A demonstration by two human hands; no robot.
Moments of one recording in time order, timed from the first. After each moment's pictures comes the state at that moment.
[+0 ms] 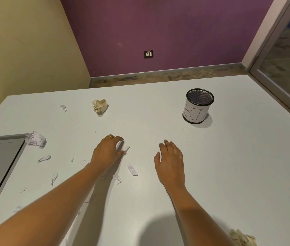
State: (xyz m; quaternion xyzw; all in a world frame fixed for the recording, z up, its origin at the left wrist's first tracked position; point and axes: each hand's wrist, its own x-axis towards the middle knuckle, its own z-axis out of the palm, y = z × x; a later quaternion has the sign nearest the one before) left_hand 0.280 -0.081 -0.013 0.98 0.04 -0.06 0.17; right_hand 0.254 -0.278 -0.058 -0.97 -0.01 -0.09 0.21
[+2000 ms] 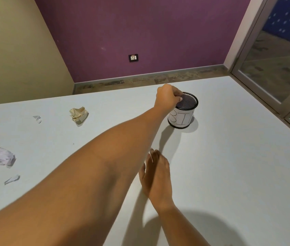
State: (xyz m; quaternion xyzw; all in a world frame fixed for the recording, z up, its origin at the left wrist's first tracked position) left_hand 0.427 -0.287 0.071 0.88 -0.08 0.03 0.47; right_hand 0.251 -0.280 -0.053 -0.96 0.00 -0.14 0.25
